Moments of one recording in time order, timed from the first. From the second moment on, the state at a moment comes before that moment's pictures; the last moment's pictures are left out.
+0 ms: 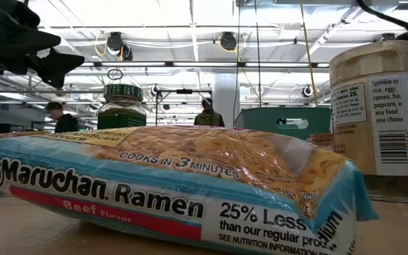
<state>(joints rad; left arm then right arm) -0.15 0.02 0.02 0.03 -0.03 -0.06 0.59 0.82 0.57 -0.84 -0.18 1.41</state>
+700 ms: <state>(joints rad) -0.15 0.02 0.02 0.03 -0.03 -0.06 0.59 0.59 0.57 -0.80 -0.10 1.25</state>
